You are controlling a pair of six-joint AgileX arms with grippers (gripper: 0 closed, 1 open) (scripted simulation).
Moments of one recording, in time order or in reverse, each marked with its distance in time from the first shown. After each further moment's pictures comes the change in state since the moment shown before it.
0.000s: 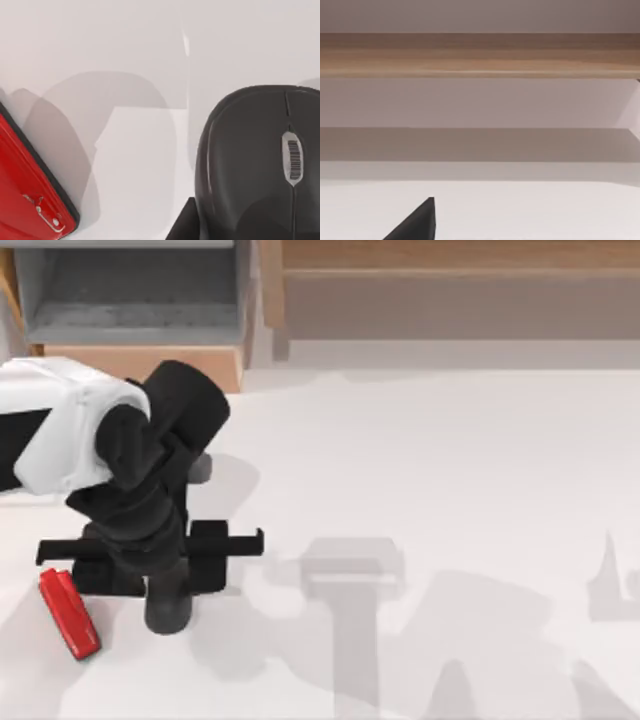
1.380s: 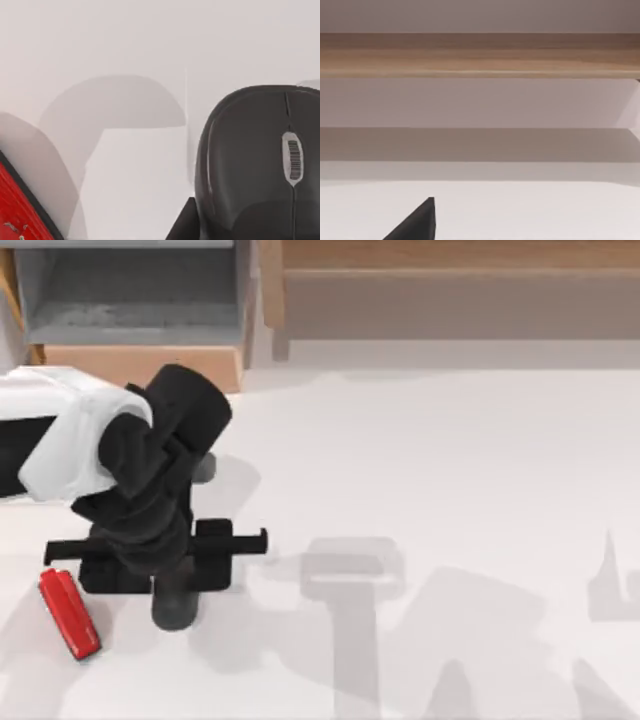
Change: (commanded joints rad) left arm -0.002 0.017 -0.024 0.062 0.000 0.001; right arm 0.000 0.000 0.000 0.000 0.000 0.000
